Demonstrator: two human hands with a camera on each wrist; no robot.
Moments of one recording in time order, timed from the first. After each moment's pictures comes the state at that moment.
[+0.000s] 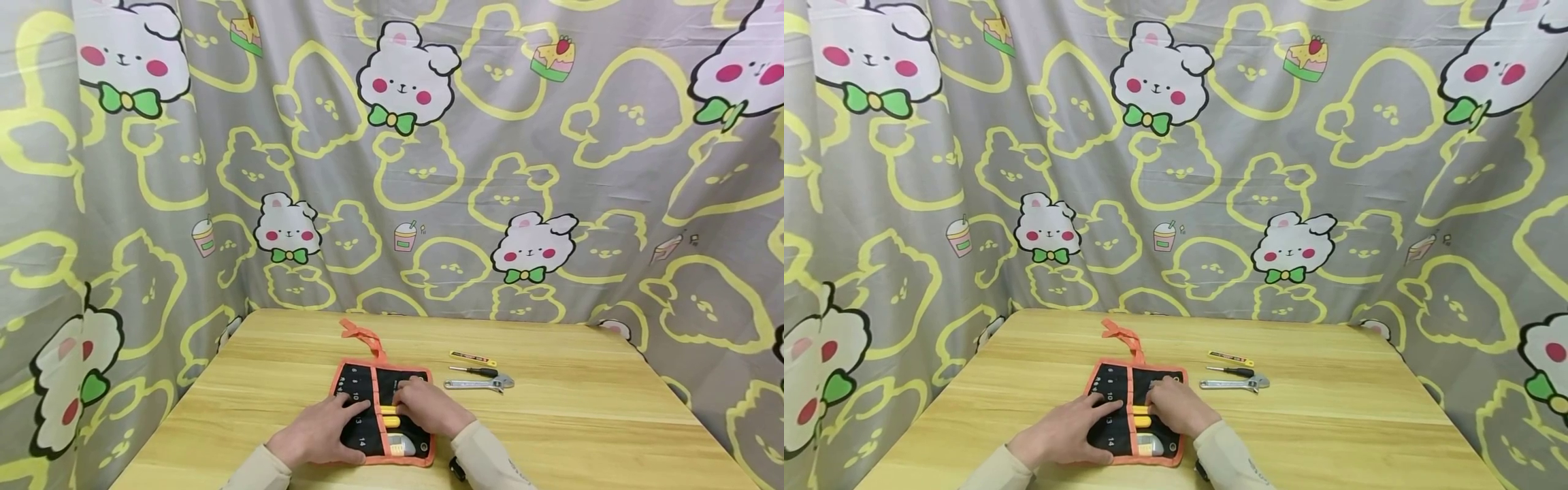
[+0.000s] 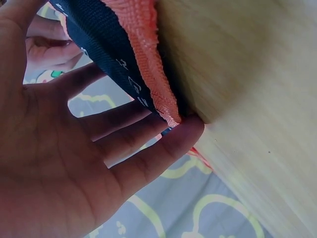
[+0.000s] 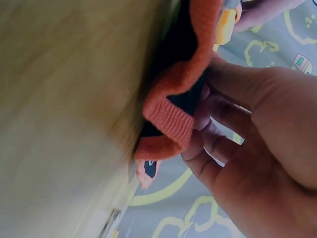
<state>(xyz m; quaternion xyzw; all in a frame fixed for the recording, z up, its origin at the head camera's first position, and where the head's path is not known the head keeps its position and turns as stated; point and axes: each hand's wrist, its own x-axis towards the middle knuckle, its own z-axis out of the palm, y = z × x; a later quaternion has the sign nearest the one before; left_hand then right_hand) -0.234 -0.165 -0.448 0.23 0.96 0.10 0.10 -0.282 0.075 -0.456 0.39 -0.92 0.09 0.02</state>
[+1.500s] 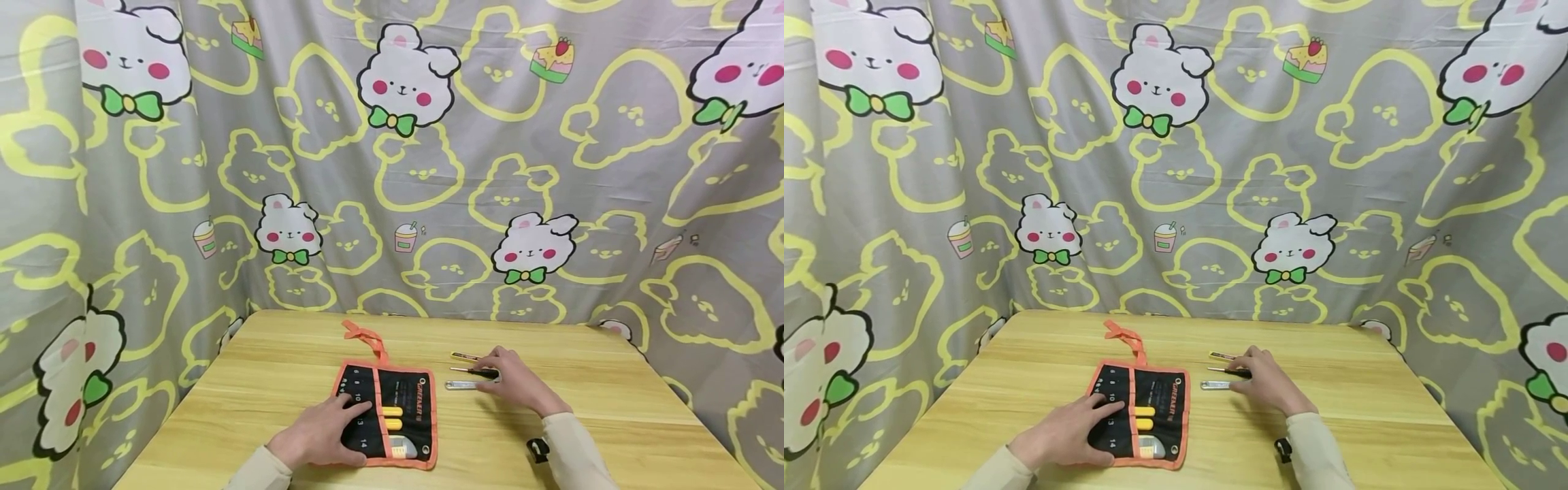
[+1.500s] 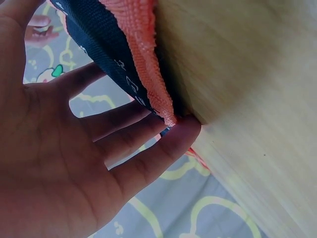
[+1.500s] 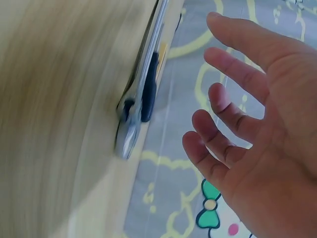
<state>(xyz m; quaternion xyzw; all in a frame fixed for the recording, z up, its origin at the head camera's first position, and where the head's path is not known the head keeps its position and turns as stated) -0.232 -0.166 -0.448 0.22 0.96 0.11 0.10 -0.300 0.230 -0.446 0.23 -0.94 0.25 0.07</state>
